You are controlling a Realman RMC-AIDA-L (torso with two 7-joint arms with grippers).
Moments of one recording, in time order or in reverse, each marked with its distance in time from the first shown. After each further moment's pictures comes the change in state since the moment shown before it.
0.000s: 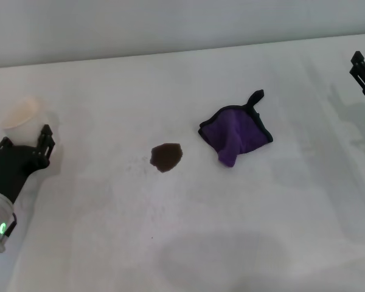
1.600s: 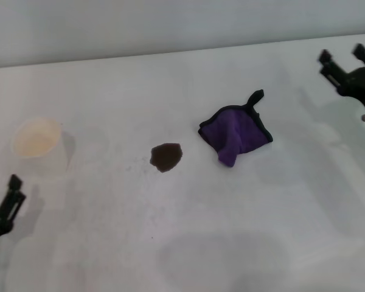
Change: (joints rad) left arm 0.332 0.004 -0.007 0.074 0.132 0.354 0.011; right arm 0.009 -0.010 -0.026 -0.056 -0.221 0.043 0.173
